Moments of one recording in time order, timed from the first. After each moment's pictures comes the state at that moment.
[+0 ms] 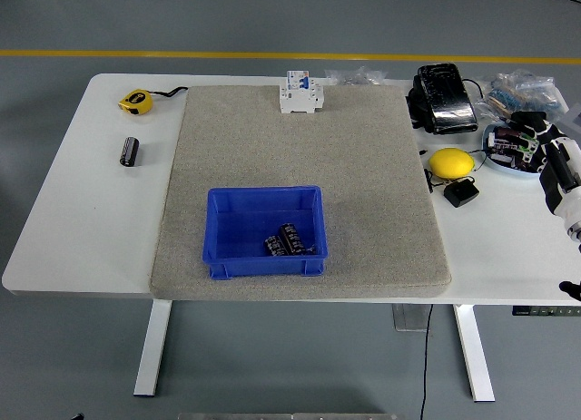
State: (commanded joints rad) left arm -0.15 0.10 -0.46 -0.21 0.19 0.36 0.05; right arm 0.27 -0.25 1.43 1.08 -1.06 0.02 0.20
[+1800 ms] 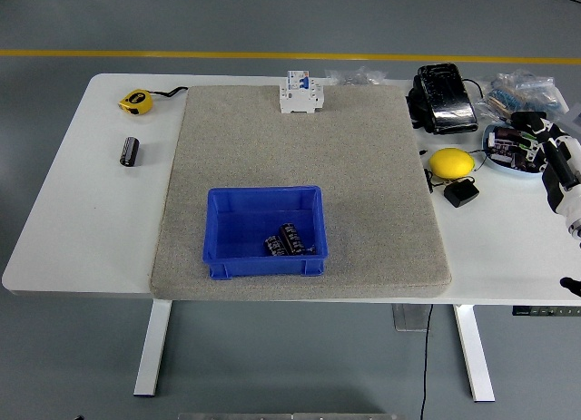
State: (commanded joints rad) left arm -0.15 0.10 -0.46 -0.21 0.20 0.36 0.05; right arm 0.27 -0.24 1.45 1.09 -1.09 0.01 0.16
